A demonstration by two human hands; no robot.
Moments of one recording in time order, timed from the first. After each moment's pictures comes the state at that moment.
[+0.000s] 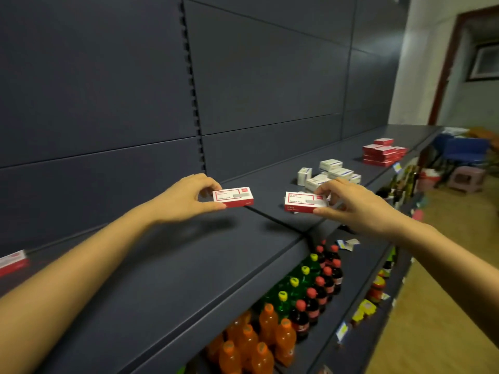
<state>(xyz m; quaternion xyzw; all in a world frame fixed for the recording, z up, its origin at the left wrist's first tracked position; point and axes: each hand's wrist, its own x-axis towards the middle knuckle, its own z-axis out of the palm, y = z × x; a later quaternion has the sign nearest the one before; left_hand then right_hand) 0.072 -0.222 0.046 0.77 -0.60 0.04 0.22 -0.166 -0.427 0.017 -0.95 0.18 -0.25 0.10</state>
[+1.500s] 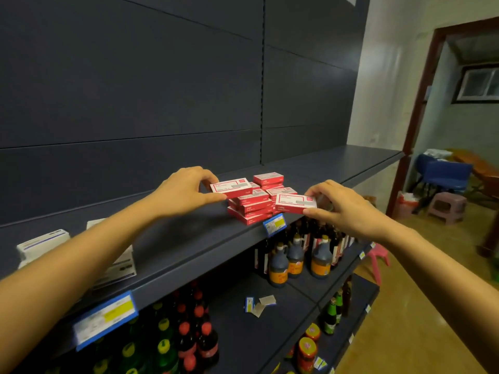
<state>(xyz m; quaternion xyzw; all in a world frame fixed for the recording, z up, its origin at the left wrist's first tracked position) -0.071 -0.775 0.054 0.80 -0.54 0.09 0.24 -0.285 -0.970 0.027 -0.95 0.19 -0.23 0.10</state>
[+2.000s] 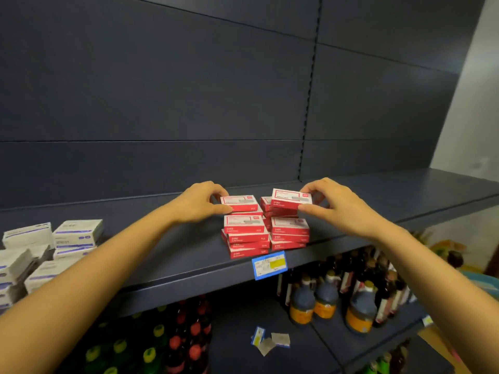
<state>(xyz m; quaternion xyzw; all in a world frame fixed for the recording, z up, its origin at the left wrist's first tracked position) -0.045 -0.866 0.037 0.87 -0.41 0.04 0.26 -0.193 -1.096 0.044 -0.96 0.03 -0.22 0.18</state>
